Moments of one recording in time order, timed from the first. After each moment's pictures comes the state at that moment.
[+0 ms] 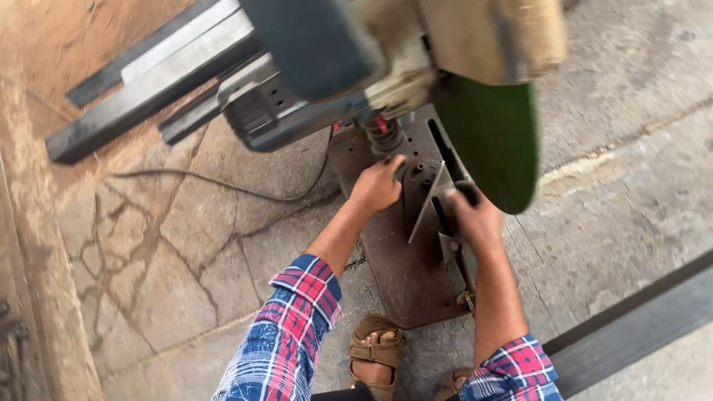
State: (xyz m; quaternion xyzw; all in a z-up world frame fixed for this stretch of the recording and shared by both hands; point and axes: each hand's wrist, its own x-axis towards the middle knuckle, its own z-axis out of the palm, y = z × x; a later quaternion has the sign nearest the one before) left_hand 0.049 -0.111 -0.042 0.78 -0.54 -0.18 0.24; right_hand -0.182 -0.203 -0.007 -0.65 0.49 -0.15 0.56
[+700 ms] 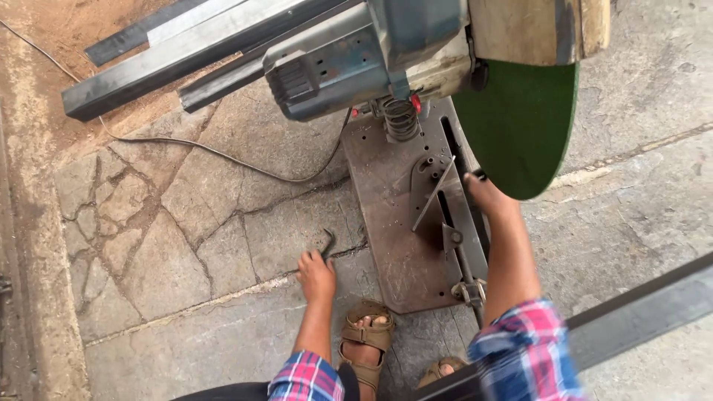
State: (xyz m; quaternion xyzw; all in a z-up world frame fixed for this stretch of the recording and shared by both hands) left_hand -0.031 0.155 -0.122 0.98 -0.11 -0.12 0.09; right_hand -0.173 -0.258 -0.001 -0.79 0.49 -0.11 0.36
